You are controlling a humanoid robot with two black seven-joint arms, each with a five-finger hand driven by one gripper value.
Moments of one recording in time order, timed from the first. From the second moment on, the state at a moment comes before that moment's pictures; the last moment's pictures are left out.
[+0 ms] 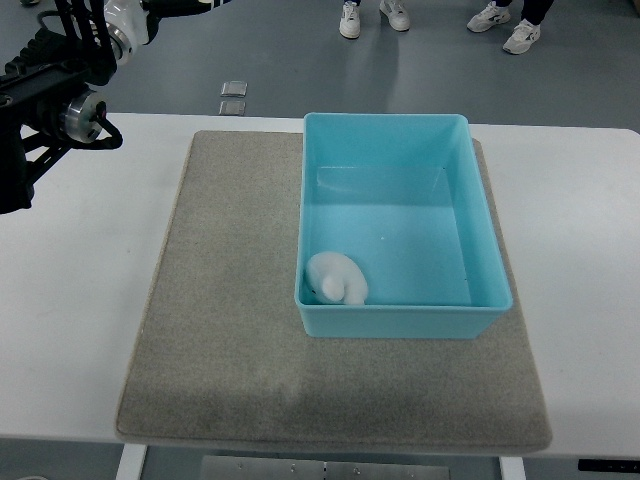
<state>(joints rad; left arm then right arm) -1.24 0.44 -0.20 -0.73 -0.02 0.15 -0.33 0.00 0.00 0.06 0.10 -0.12 0.17 0.12</state>
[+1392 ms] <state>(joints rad) -1.10 0.23 -0.38 -0.38 -0.51 -0.32 -0.31 0.00 0.00 0.06 0.10 -0.12 0.17 0.12</state>
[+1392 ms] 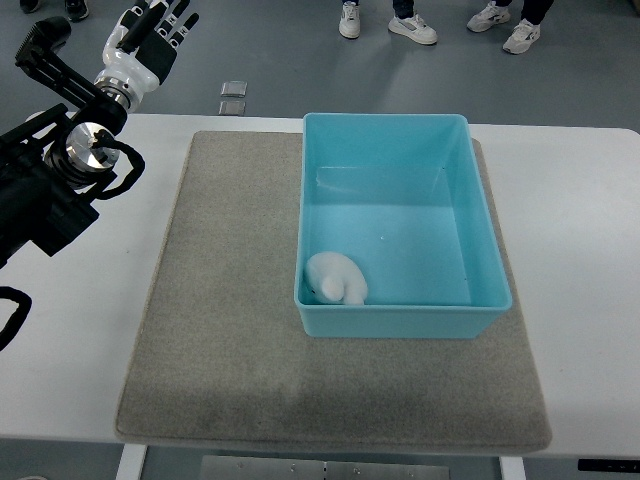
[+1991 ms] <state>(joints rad) -1.08 0.23 -0.39 -0.36 -0.50 -0.29 -0.32 0.00 0.00 0.06 0.10 -0.12 0.17 0.12</state>
